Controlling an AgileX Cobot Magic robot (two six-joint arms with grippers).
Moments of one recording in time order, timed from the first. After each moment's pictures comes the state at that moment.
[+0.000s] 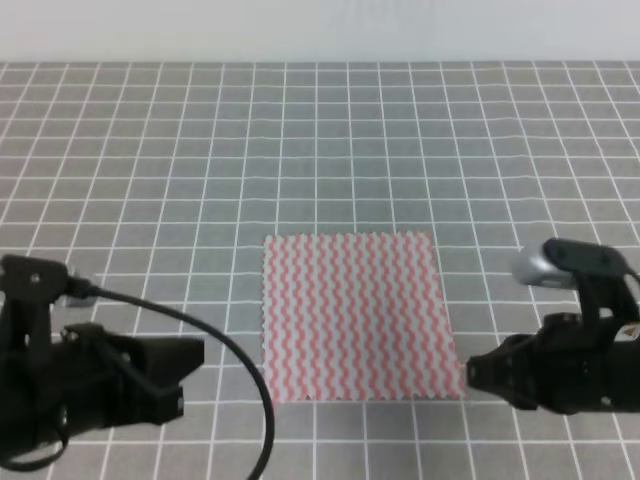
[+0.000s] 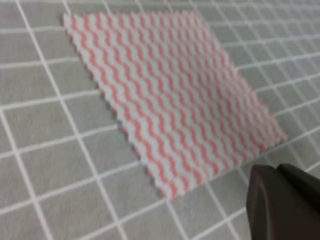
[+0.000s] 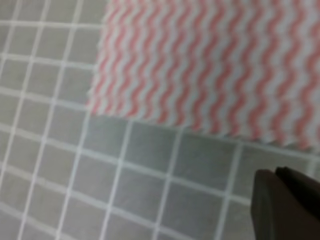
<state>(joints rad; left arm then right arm) -0.25 1.03 -0.43 -1.37 0.53 1.15 0.46 1.24 -0.62 0.79 0.46 -0.29</state>
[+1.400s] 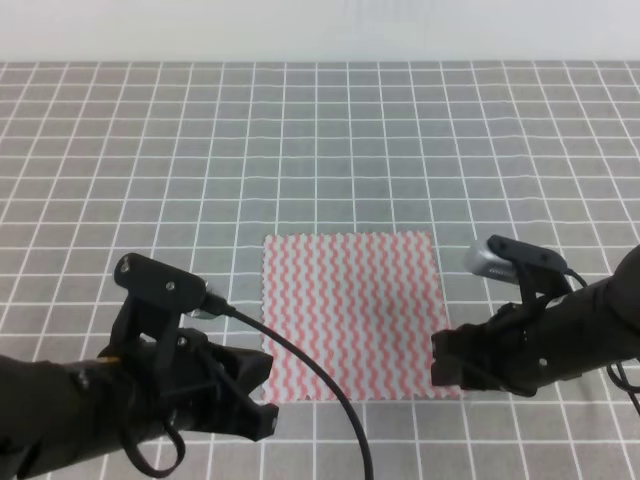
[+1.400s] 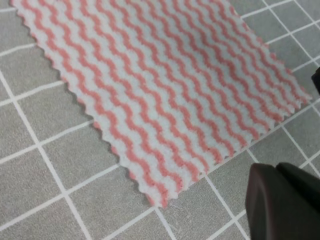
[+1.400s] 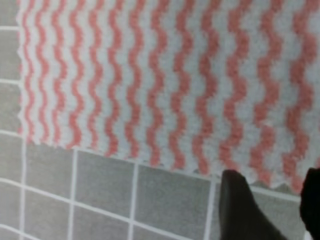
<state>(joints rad) -0.63 1.22 -0.53 -1.27 0.17 1.05 0.42 1.58 -0.78 0.80 0.52 -0.29</state>
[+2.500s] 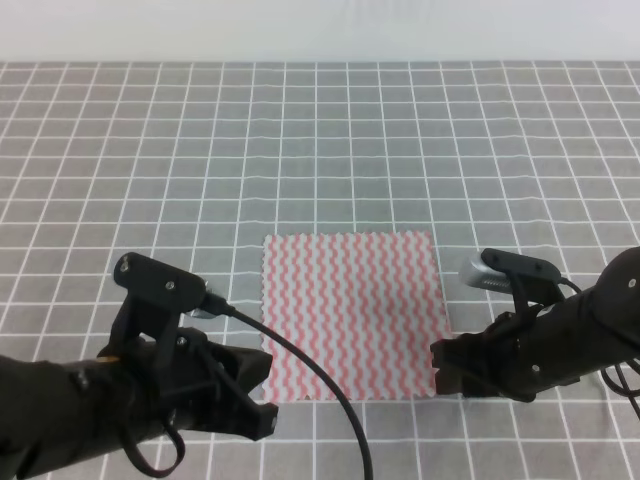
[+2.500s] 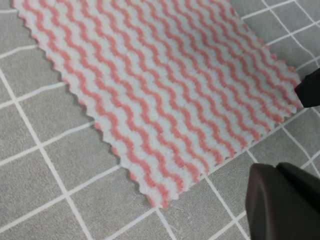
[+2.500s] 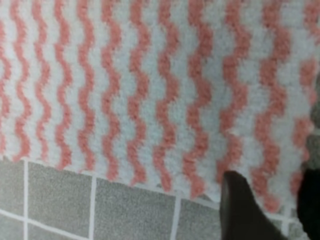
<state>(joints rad) -0.63 1.22 -0.53 -1.27 0.17 1.06 0.42 1.67 -0.79 0.78 0.46 -0.29</state>
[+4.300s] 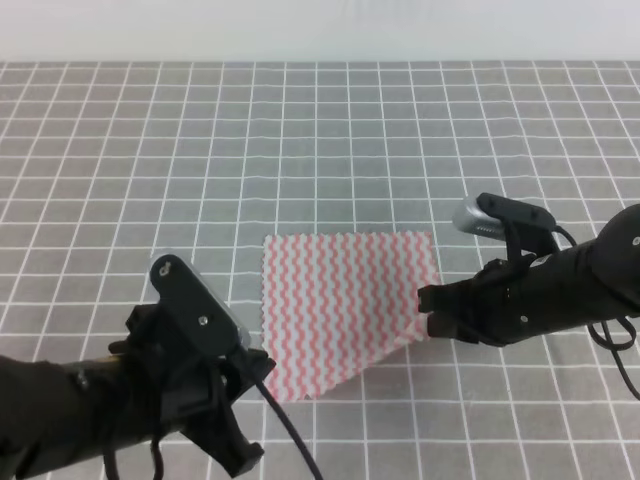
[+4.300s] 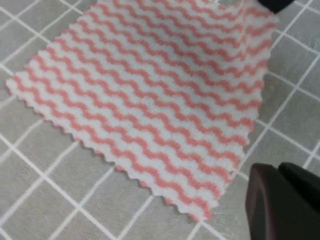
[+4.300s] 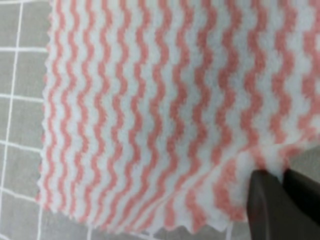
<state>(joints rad) -0.63 1.22 -0.53 -1.27 0.17 1.49 0.42 1.64 -0.89 0.81 0.46 -0.30</state>
